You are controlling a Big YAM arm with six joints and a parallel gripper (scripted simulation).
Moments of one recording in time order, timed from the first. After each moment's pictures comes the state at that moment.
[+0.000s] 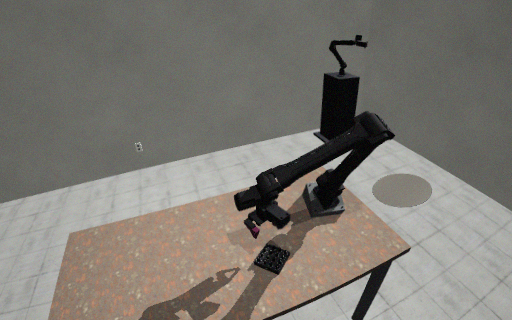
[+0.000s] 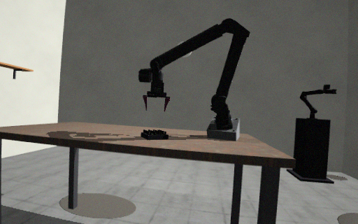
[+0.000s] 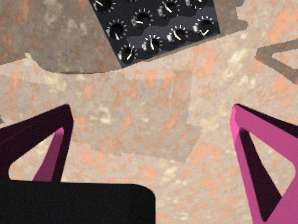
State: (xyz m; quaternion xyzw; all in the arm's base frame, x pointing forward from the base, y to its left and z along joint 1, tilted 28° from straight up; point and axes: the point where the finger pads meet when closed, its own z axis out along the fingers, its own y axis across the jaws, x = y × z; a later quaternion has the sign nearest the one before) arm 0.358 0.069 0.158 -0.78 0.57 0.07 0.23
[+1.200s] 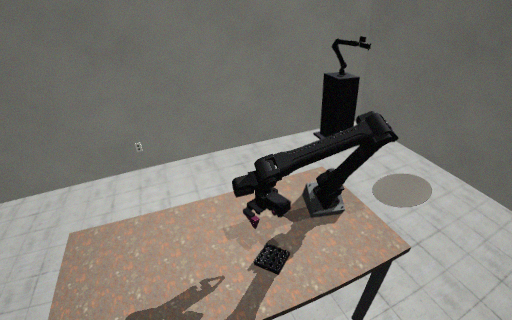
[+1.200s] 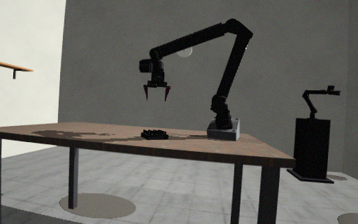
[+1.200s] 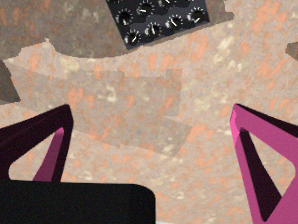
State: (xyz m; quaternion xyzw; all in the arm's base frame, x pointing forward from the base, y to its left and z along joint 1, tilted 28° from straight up) arm 0.350 0.045 0.206 -0.79 0.57 0.08 0.23
